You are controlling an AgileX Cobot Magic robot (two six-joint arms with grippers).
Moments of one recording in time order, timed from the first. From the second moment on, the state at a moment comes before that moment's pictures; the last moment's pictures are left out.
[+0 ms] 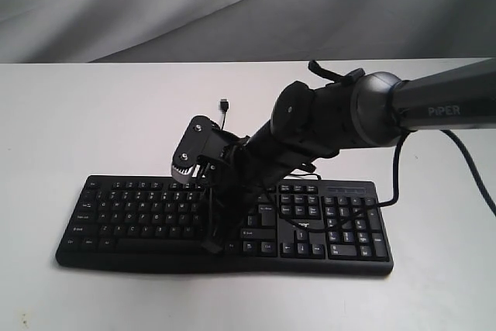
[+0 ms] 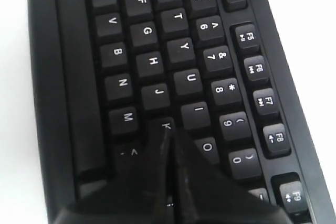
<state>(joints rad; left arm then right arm) 0.12 0.00 0.00 0.12 0.27 -0.07 0.68 2.06 -1.26 0.75 0.51 -1.25</state>
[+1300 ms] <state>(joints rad) 0.12 0.00 0.00 0.12 0.27 -0.07 0.68 2.12 -1.38 0.75 0.51 -1.25</state>
